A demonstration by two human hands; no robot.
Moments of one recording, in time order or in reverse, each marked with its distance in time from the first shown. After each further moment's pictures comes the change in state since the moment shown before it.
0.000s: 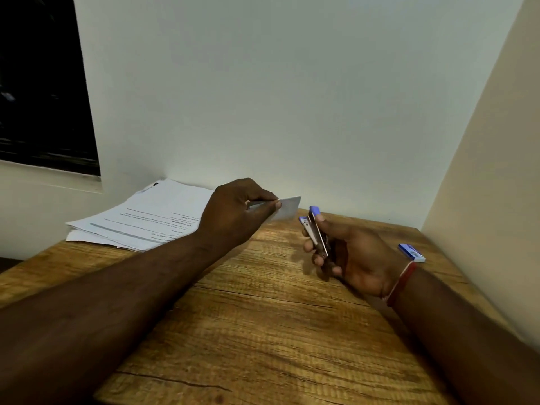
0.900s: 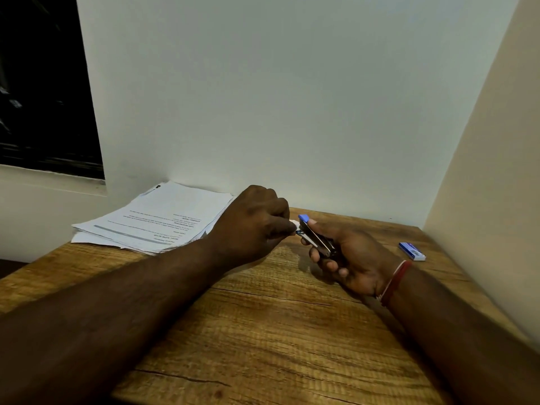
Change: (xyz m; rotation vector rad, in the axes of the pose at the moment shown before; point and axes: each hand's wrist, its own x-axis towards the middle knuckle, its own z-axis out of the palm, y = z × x) left_hand -0.004 0.007 0.008 0.433 -0.163 0.741; right_hand 0.002 0.001 0.006 -0.071 0.019 0.065
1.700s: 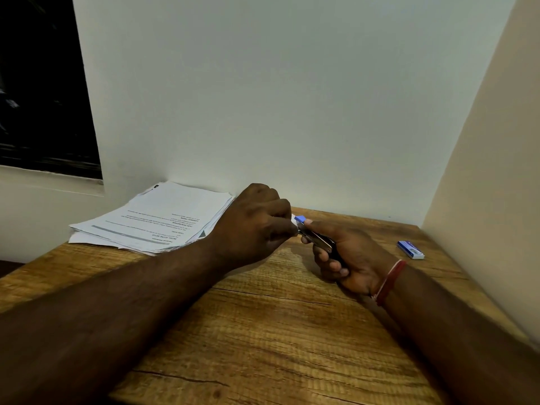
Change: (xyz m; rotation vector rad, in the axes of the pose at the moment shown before) left_hand 0.004 0.007 0.000 0.018 0.050 0.041; right_hand 0.007 0.004 -0.002 -0.010 0.037 -0.035
